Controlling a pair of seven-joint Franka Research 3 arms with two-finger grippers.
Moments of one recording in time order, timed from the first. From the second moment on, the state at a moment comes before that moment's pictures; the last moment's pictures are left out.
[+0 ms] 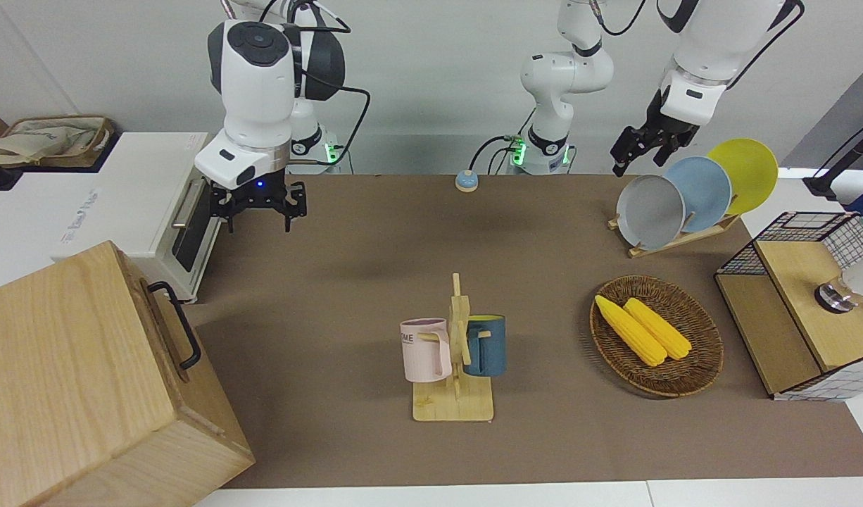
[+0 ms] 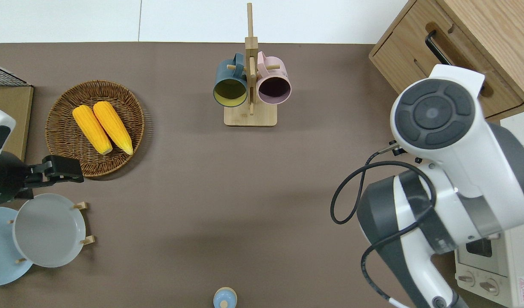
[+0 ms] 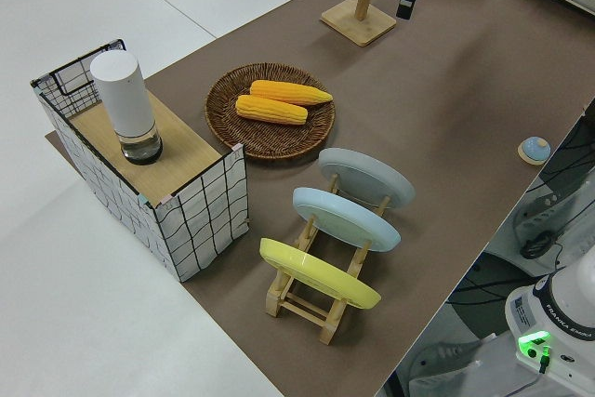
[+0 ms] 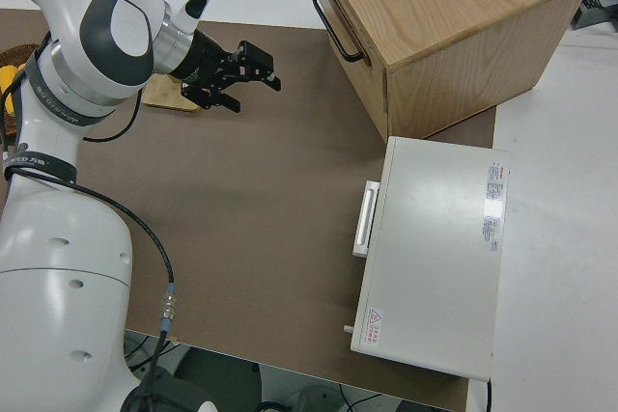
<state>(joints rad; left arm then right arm) 0.02 -0.13 -0.07 -1.71 -0.04 1.56 -0.33 0.13 0.12 0.19 -1.60 -0.60 1.62 0.07</state>
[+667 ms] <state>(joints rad) 0.02 -0.13 -0.07 -1.71 -0.04 1.56 -0.33 0.30 0.28 0.21 -1.64 -1.08 1.49 0.22</state>
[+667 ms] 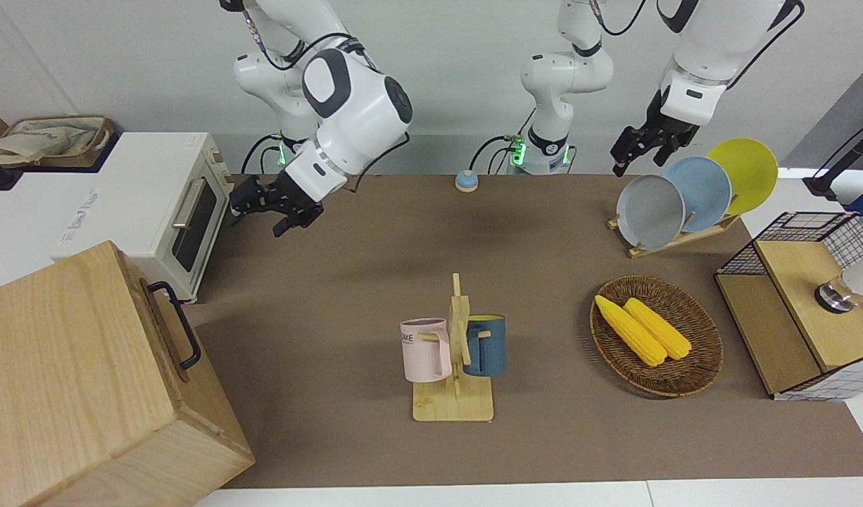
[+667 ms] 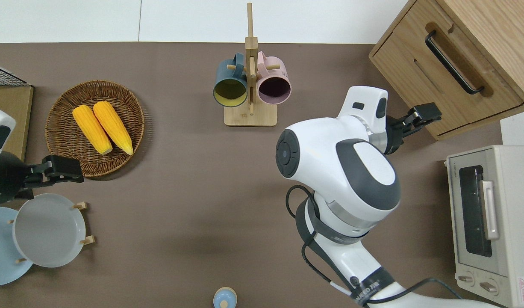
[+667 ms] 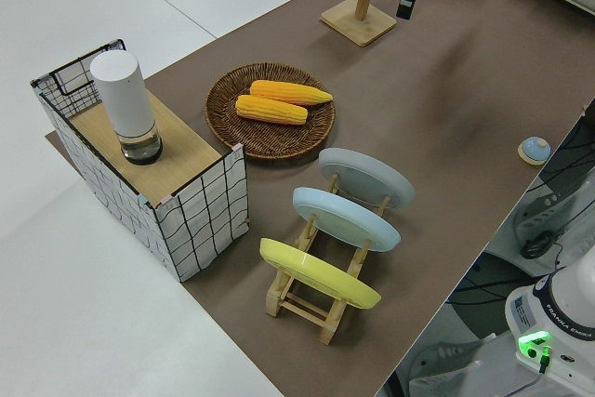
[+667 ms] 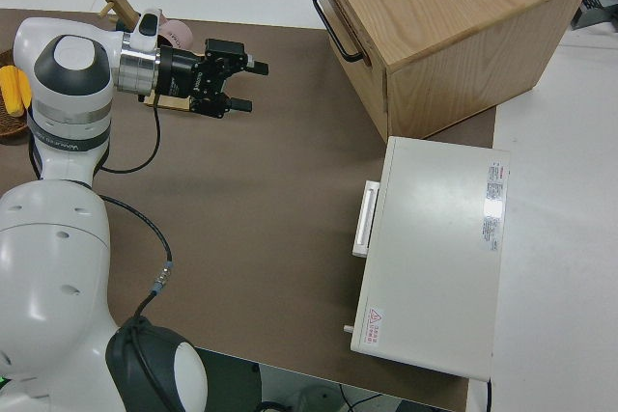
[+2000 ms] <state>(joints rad) 0.02 -0.13 -0.07 -1.71 -0.04 1.56 -0.33 0.31 0.41 -0.01 -1.65 -1.52 1.79 0.36</state>
